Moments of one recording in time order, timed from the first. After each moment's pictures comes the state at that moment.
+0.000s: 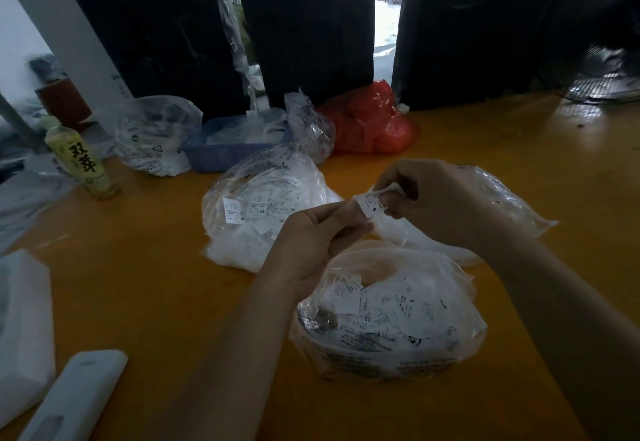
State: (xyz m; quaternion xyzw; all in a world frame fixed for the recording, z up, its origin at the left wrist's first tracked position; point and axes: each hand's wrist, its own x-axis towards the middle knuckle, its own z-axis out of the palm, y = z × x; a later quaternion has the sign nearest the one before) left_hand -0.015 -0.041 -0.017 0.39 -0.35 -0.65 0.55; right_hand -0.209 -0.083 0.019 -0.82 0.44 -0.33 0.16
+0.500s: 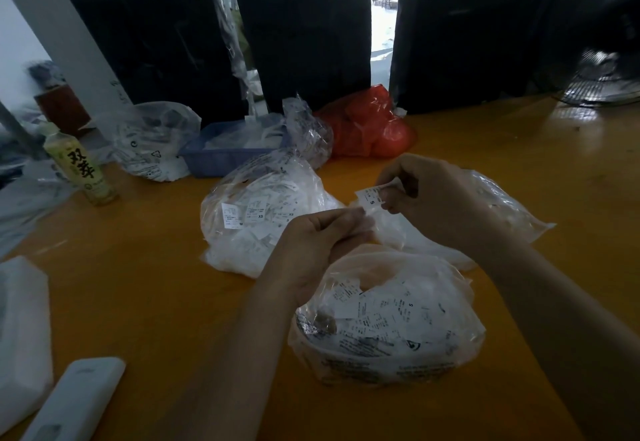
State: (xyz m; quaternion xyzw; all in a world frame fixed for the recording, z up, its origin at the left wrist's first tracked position) left_hand -0.015 -0.038 -0.017 0.40 -0.39 -0.64 0.52; right_hand -0.208 -0.087 0.016 -0.79 0.46 -0.37 0.17
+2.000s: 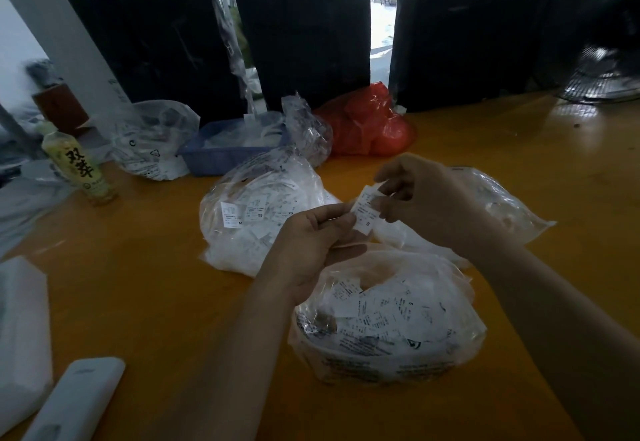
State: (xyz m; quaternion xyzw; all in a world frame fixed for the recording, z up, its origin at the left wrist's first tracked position) left_hand -0.010 -0.045 -0.021 0.44 -0.40 -0.61 0.52; right_hand -0.204 -0.087 0.013 -0.76 0.46 -0.37 0.27
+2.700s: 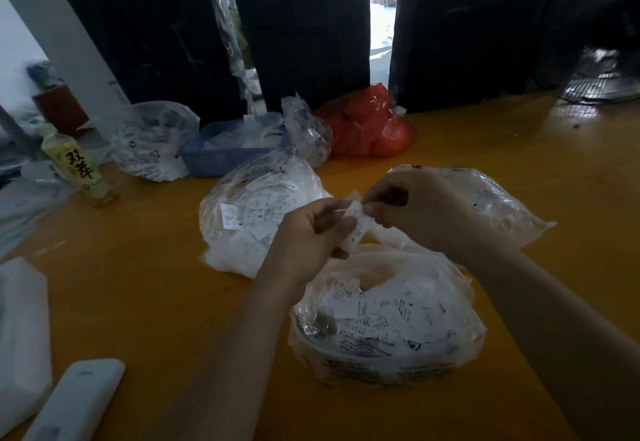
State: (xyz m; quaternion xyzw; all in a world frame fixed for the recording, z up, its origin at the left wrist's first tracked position) left_hand -0.005 -0.042 -0.019 0.51 -0.52 -0.46 0.50; right_hand -0.198 -0.082 0.012 -0.78 0.45 -0.35 0.26
